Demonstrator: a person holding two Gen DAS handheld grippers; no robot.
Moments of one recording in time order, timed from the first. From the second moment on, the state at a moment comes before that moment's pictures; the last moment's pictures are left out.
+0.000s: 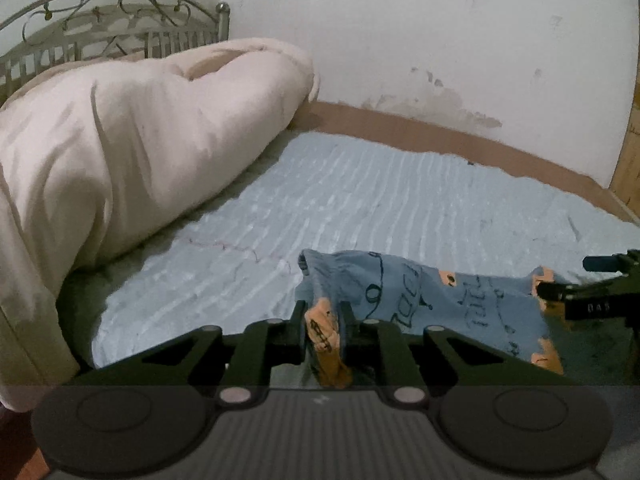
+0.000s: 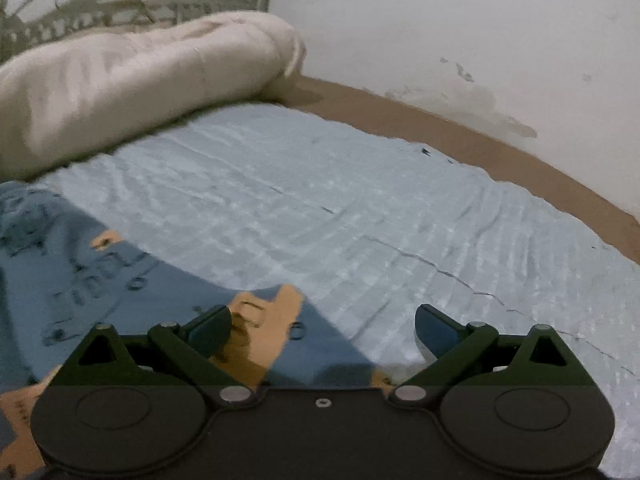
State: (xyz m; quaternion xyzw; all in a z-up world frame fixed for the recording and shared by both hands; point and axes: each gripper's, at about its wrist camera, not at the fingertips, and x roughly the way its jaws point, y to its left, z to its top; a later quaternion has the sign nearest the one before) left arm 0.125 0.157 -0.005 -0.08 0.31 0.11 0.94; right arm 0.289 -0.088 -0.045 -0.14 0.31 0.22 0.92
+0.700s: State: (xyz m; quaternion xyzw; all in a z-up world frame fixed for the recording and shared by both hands) left arm 0.117 0.095 0.013 0.01 0.28 0.09 0.96; right arm 0.198 -0.161 -0.032 -0.17 0.27 0.19 0.93
